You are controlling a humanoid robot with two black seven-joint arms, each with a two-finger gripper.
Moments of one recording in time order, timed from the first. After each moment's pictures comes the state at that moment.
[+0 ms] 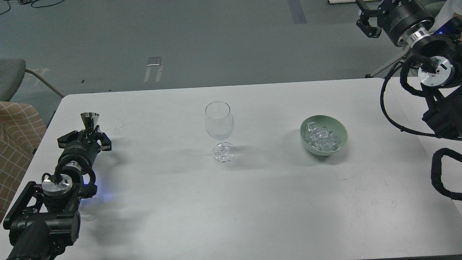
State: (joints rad) left arm -0.33 0.22 -1.54 -0.79 -0.19 -0.08 0.02; right arm 0.99 -0.28 1.25 0.47 -0.57 0.45 0.13
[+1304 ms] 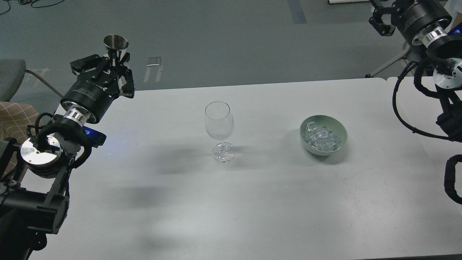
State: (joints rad) left arm -0.30 0.32 -1.44 -1.52 -0.20 0.08 0.17; right arm 0.94 -0.33 1.27 0.55 -0.57 0.45 0.13
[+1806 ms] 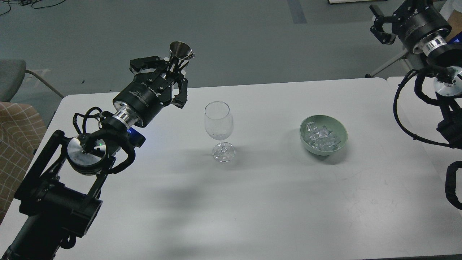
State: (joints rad) left arm -0.38 0.22 -1.24 -1.58 -0.05 0.14 0.19; right arm 0.90 -0.33 1.27 0.56 -0.56 0.46 0.14
